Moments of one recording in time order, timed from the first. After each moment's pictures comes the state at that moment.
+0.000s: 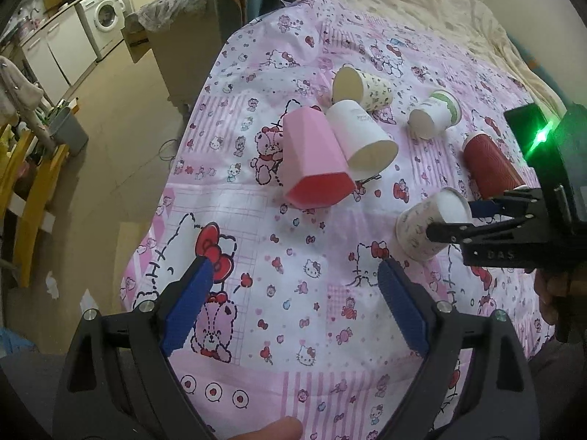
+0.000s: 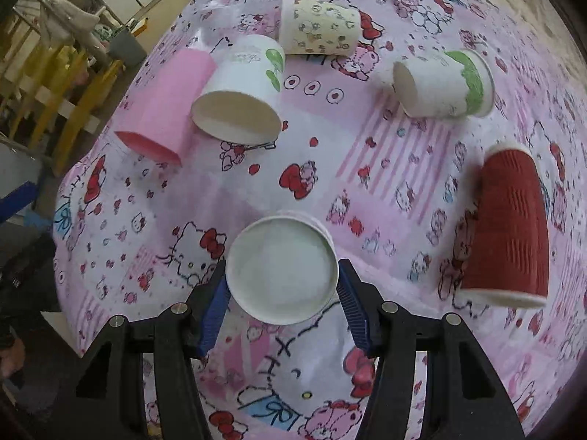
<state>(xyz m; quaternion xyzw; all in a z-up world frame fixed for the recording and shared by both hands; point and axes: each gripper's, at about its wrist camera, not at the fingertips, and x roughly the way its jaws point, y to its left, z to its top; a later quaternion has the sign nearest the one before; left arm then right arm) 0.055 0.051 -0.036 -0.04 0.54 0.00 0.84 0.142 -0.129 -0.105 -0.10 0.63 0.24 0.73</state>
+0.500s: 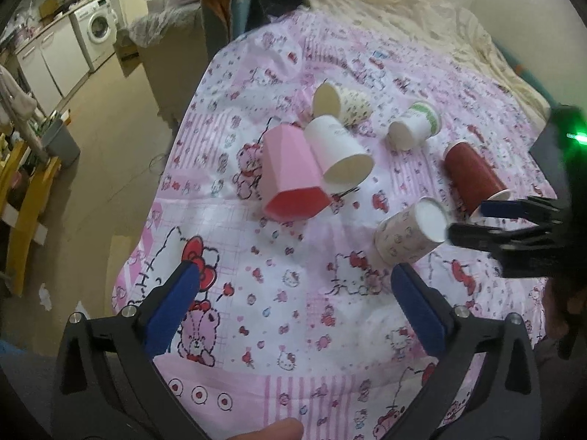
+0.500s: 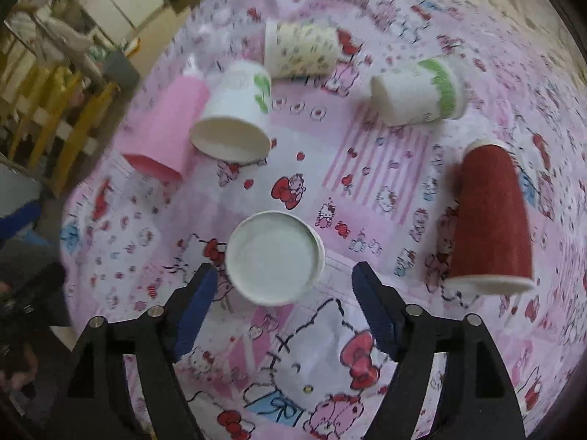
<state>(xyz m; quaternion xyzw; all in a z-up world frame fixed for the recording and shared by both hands) 0.047 0.035 -0.021 -0.03 0.50 -0.02 0.86 0.127 -0.161 -0.063 -0.05 0.60 0.22 0.77</state>
